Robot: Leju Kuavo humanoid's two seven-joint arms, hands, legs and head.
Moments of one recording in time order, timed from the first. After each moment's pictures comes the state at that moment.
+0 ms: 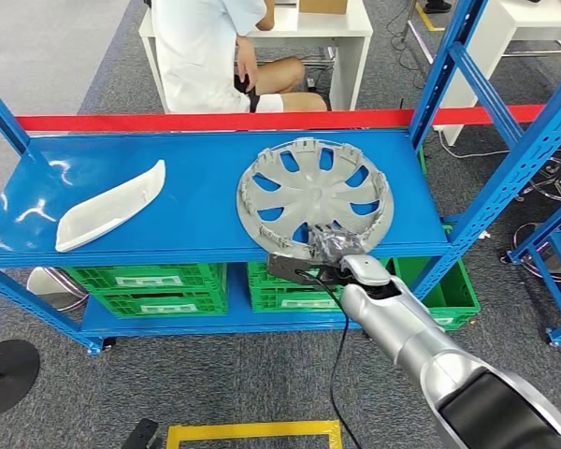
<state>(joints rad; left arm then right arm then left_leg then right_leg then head) -0.06 -0.11 0.73 -0.20 -0.88 -0.04 -0.09 -0.73 0.04 0.69 -0.30 0.89 0.07 0.18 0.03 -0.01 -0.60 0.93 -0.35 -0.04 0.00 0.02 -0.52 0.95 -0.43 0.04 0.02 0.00</state>
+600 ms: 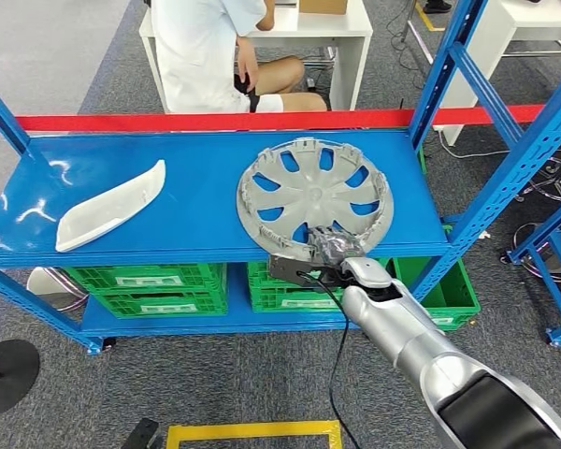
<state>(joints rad) -0.06 -0.11 0.73 -0.20 -0.88 -0.04 -0.09 -0.71 0.04 0.65 -0.30 0.90 0.06 0.16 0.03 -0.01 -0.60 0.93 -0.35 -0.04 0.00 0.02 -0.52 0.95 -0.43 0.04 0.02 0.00</state>
